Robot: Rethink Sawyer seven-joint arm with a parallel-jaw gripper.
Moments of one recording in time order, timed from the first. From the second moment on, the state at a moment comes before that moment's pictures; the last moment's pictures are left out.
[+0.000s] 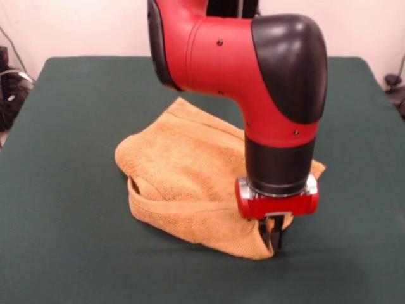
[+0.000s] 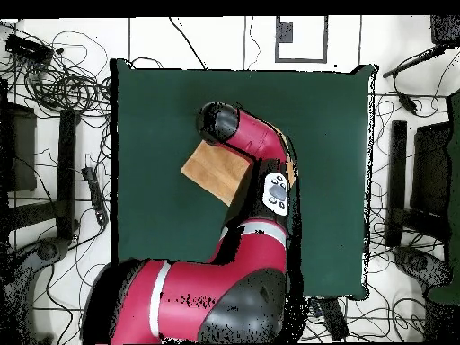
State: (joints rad) arm 0.00 -0.08 -0.20 1.03 0.53 0.50 1.24
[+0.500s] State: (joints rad) arm -0.01 -0.04 -0.21 0.94 0.54 0.49 1.24
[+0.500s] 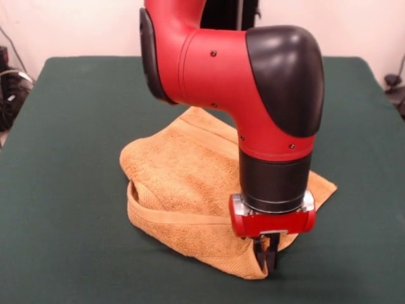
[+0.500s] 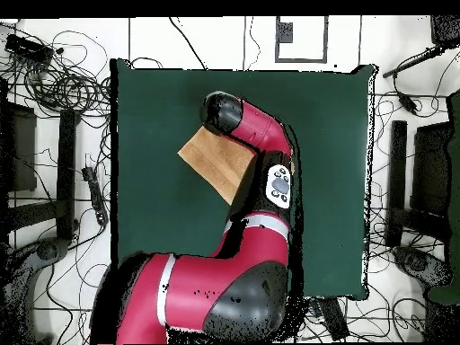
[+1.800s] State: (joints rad) arm -0.04 -0.04 -0.20 0.94 0.53 0.41 1.24
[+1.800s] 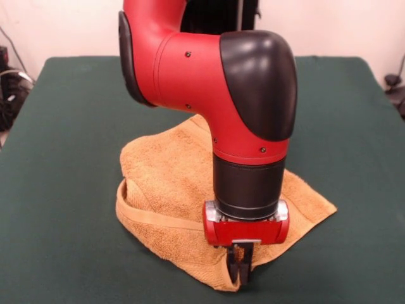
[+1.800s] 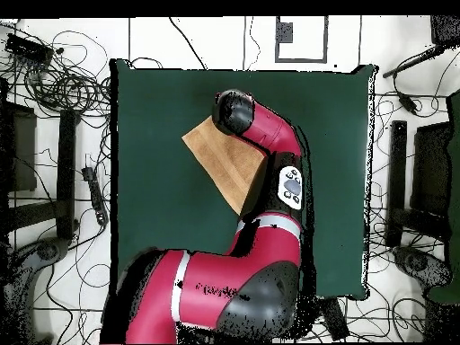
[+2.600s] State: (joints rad) arm -0.04 -0.04 -0.20 0.94 0.53 0.40 1.24
